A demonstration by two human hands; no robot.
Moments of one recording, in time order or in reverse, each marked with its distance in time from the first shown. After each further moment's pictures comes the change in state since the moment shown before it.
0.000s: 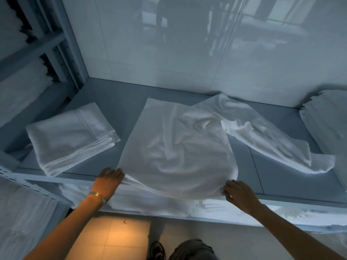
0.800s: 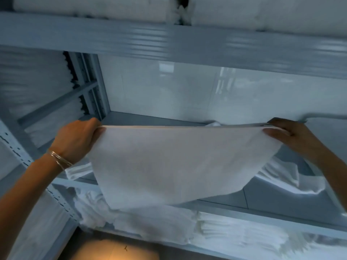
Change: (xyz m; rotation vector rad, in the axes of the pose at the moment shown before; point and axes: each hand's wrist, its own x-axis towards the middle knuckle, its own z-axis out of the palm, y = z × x) left_hand -0.054 0.045 -0.298 0.010 0.681 -0.084; right_hand -0.070 0.110 -0.289 0.804 0.508 -0.005
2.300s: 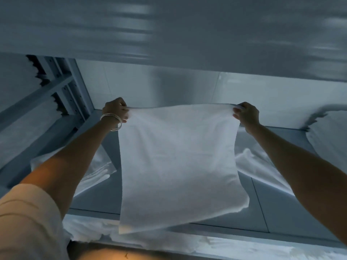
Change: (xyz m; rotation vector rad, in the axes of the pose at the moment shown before) left_hand 0.183 -0.075 0.243 -0.716 -0.289 -0.878; right_hand 0.228 0.176 0.141 0.026 0.398 0.630
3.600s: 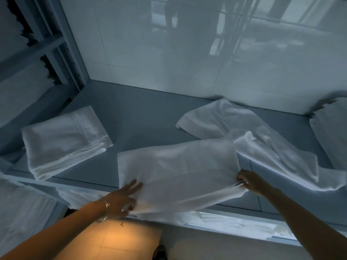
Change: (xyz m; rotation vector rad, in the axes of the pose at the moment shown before) left_hand -0.233 -0.204 0.070 0.814 -1.053 0.507; right_hand -0.167 0.210 -0.029 -0.794 -0.853 -0.307
